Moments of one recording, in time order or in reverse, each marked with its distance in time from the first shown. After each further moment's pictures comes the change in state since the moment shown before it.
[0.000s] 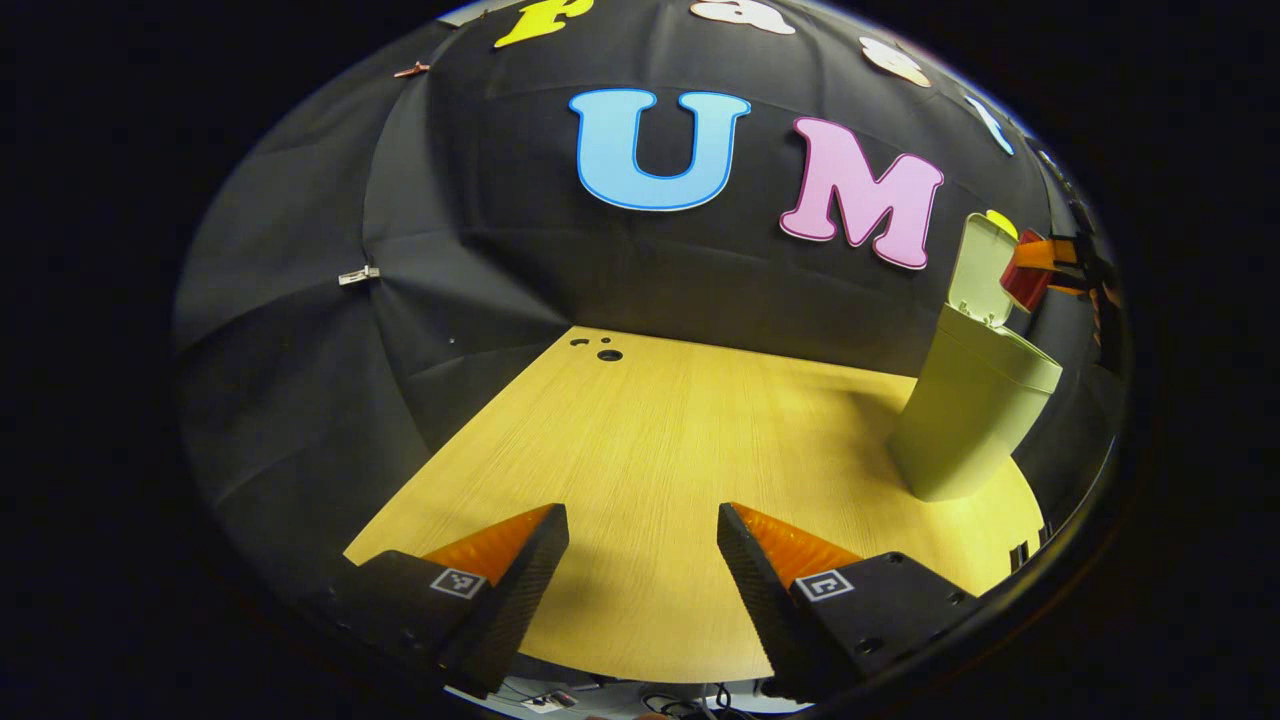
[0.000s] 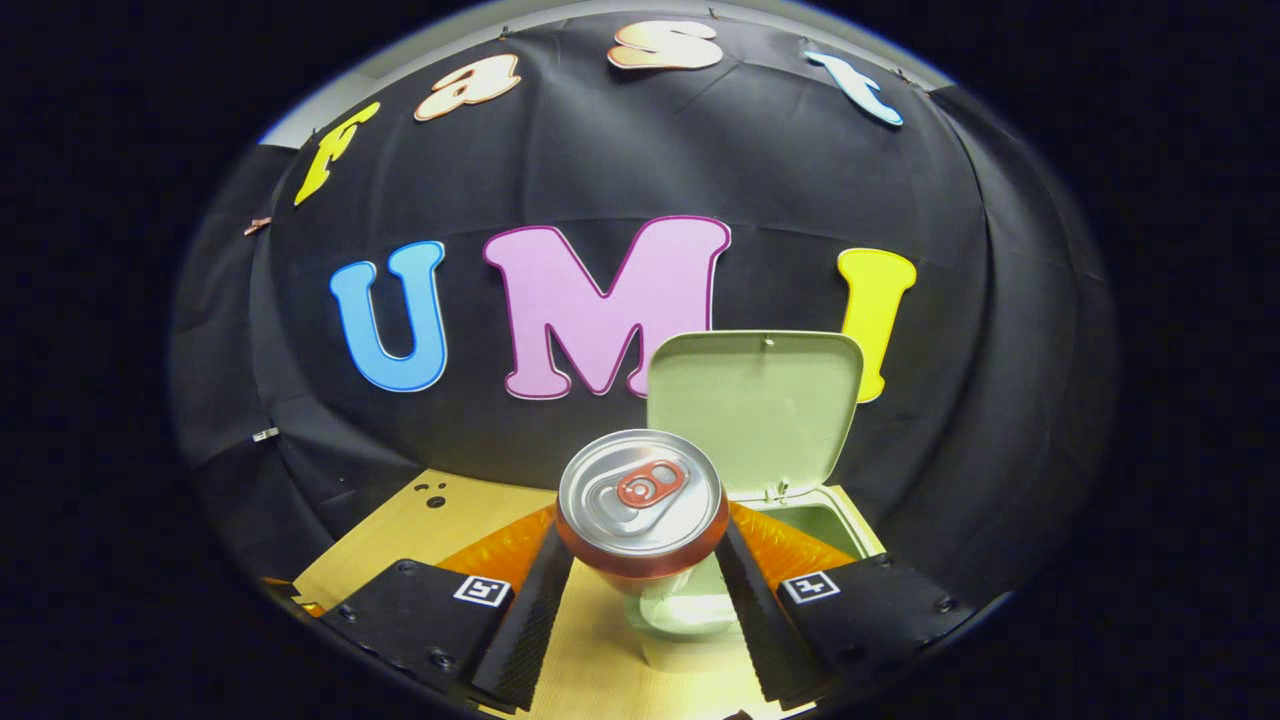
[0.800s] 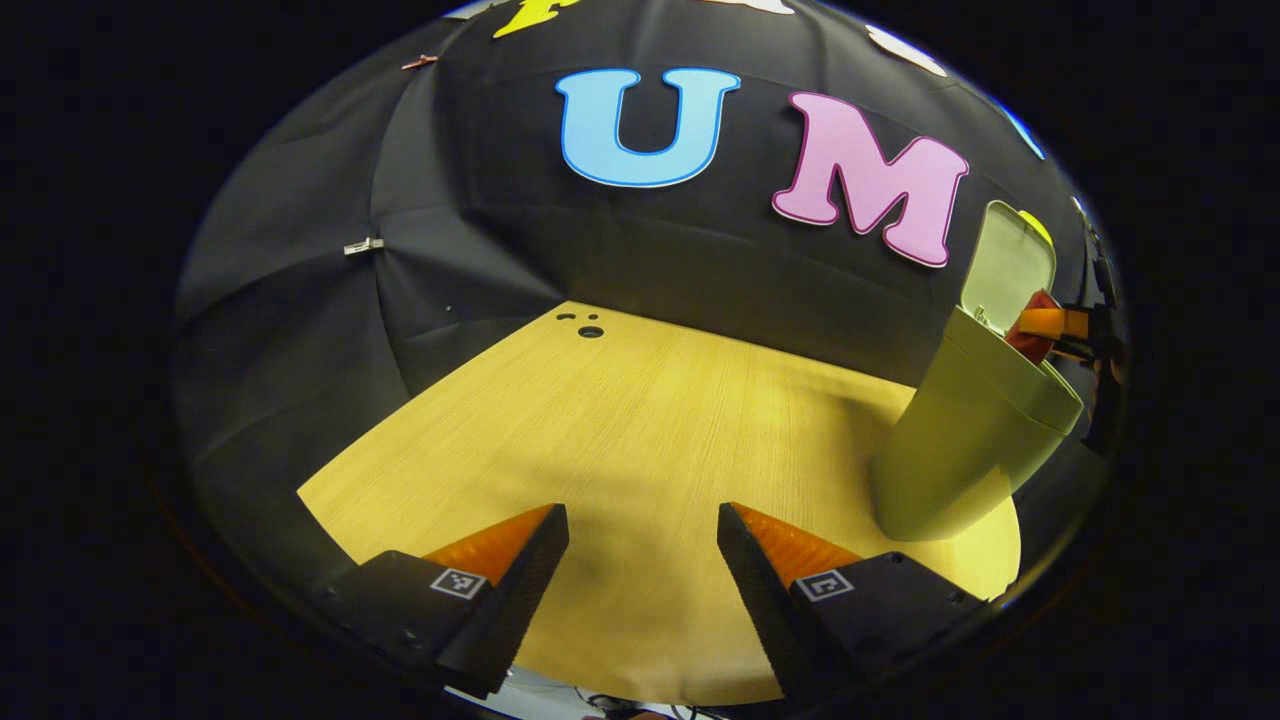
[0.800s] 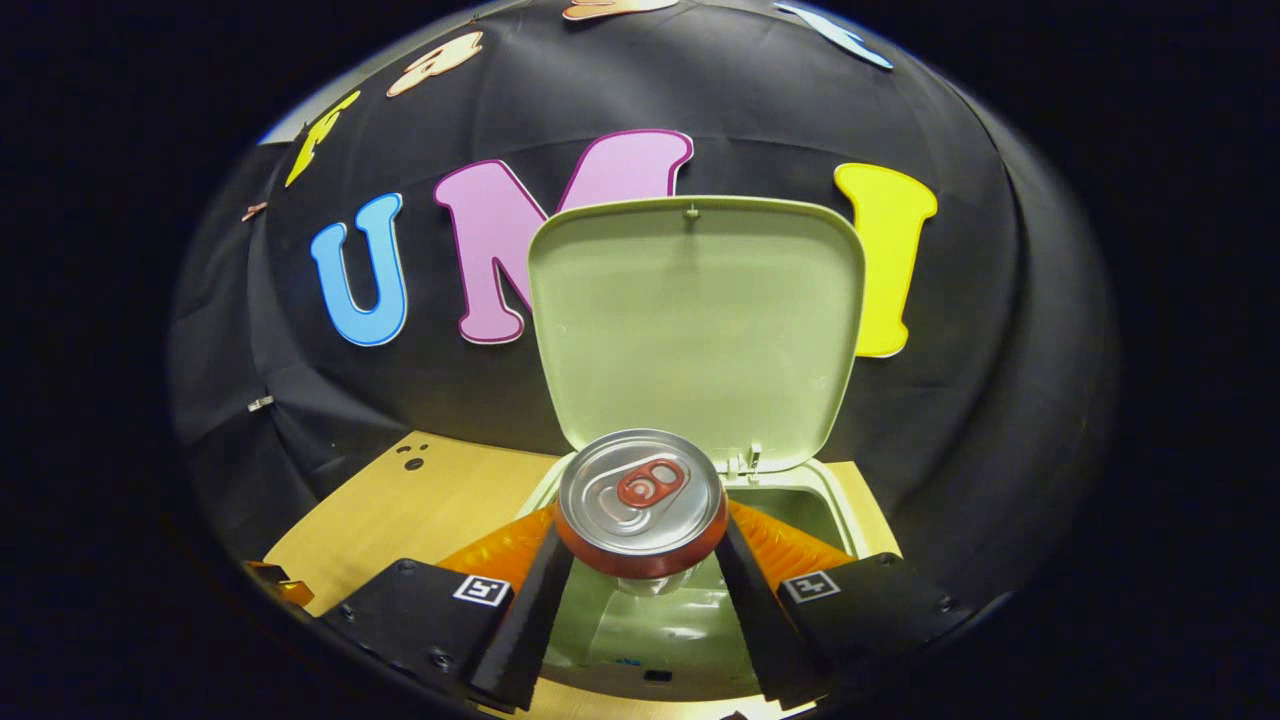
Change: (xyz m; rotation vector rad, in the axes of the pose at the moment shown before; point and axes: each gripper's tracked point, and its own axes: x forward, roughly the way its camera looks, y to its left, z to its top) left arm 0.025 -0.119 -0.008 -0.117 0.070 0.086; right arm 0.073 -0.063 -0.075 -0.016 0.120 0.096
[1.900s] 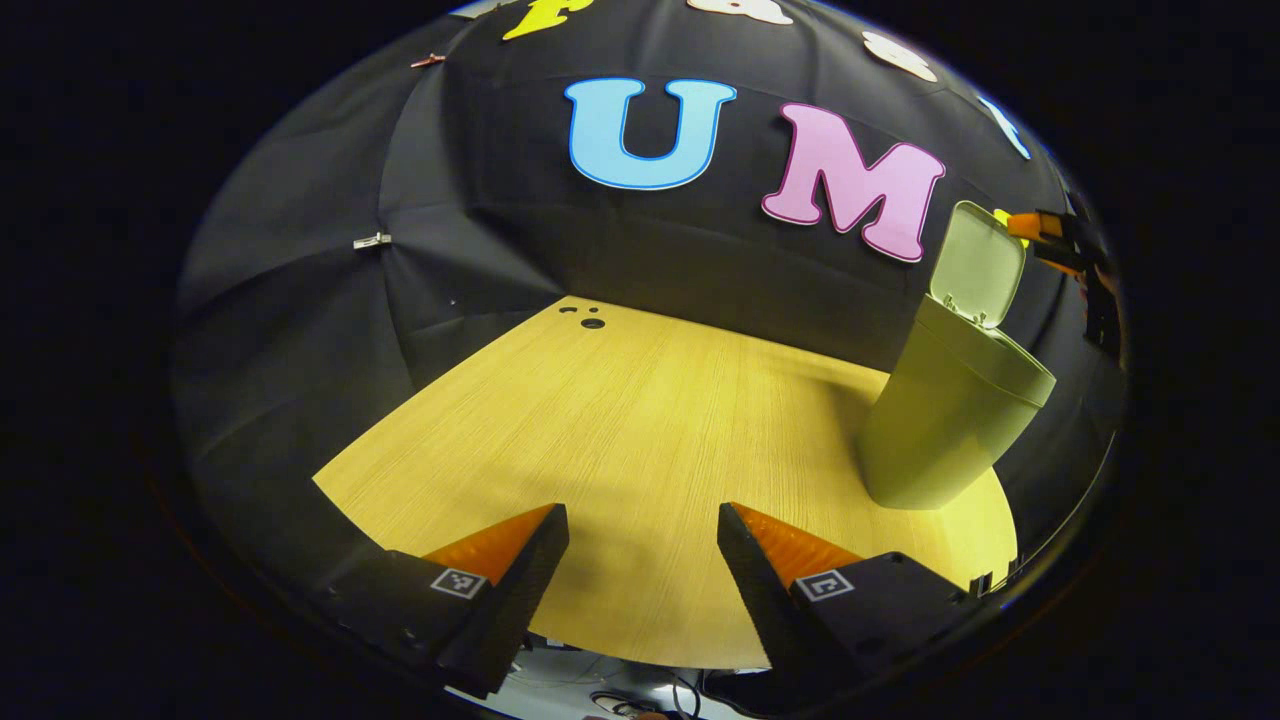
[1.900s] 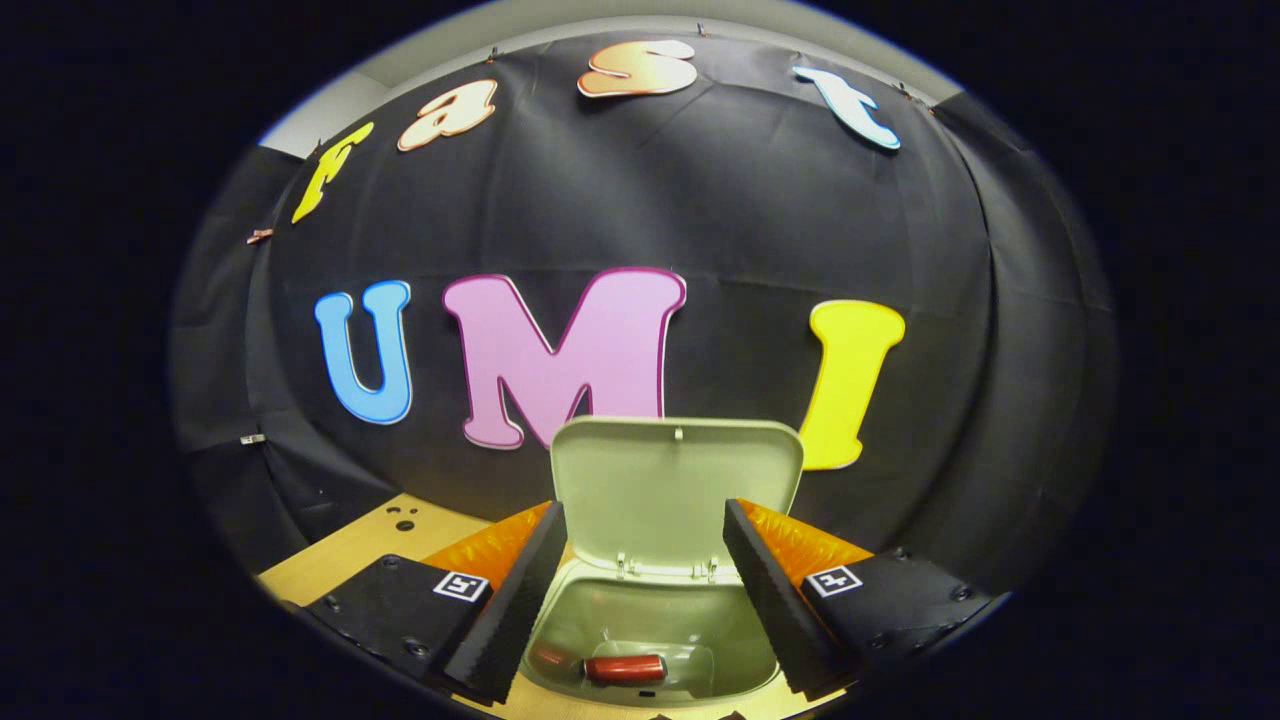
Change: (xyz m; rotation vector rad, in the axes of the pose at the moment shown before) left arm -0.051 0.037 -0.028 0.022 -0.002 -0.050; right arm -0.065 0.003 0.146 -0.056 -0.288 -0.082
